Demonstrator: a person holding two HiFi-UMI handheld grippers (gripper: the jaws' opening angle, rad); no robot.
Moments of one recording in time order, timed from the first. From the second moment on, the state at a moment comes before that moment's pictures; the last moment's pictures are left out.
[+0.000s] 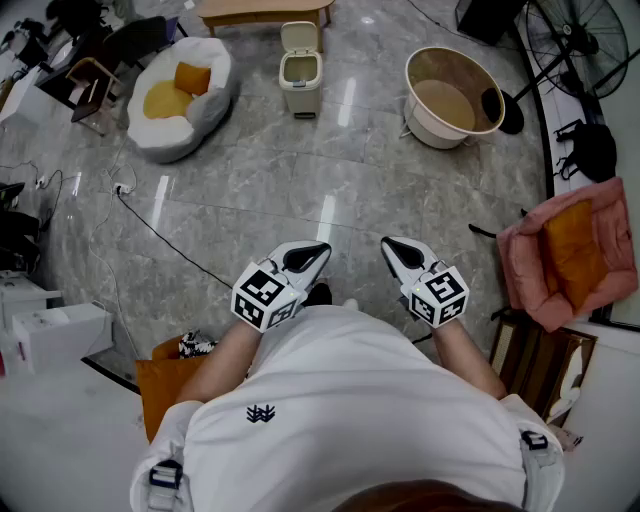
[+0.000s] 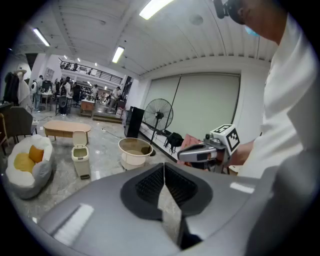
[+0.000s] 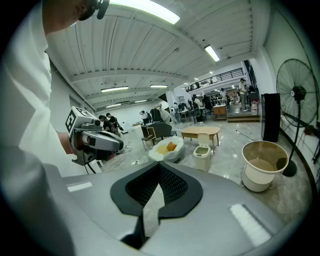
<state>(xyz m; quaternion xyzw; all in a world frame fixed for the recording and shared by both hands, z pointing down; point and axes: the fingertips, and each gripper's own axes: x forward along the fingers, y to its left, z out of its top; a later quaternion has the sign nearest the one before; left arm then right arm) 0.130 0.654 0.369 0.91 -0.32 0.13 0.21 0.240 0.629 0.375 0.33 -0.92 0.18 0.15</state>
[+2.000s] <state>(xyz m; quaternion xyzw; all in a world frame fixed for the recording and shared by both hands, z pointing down) -0.105 -0.187 0.479 0.83 -0.44 0.17 0.30 0.094 -0.043 0.393 0.35 -0.90 0.20 0.16</state>
